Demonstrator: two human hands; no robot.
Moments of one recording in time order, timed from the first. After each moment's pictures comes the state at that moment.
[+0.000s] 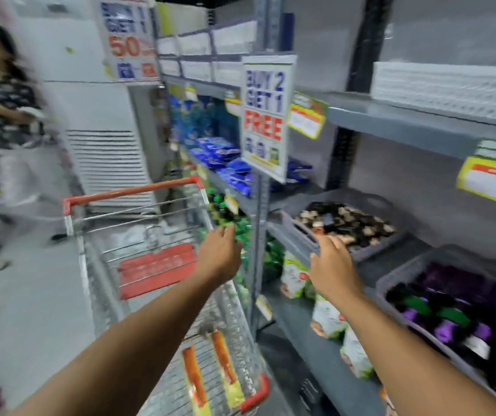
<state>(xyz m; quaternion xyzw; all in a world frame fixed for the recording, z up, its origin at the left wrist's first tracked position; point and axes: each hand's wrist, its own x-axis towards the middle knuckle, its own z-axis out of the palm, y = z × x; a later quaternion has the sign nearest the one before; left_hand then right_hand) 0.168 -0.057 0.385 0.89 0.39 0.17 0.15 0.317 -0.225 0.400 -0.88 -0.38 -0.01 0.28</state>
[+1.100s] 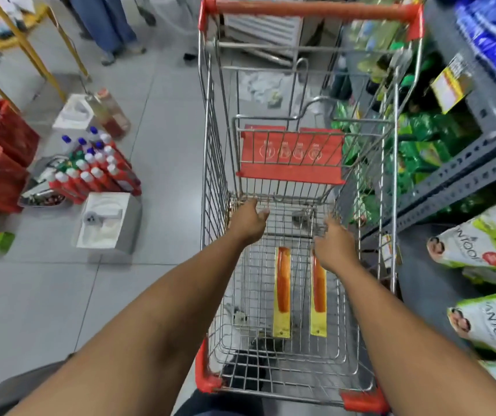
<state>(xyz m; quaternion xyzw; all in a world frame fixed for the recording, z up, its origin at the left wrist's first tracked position) 0.014 0.082 0.153 0.59 0.67 0.11 0.44 0.190 0.021 0.145 -0.82 -0.46 0.33 0.12</state>
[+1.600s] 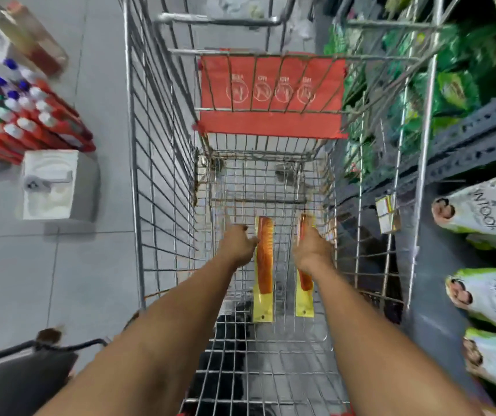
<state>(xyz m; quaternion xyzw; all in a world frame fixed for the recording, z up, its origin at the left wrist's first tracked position) 0.047 0.044 0.008 0.50 0.69 -0.03 0.53 0.202 0.015 0.005 -0.85 -0.35 0.40 -0.02</state>
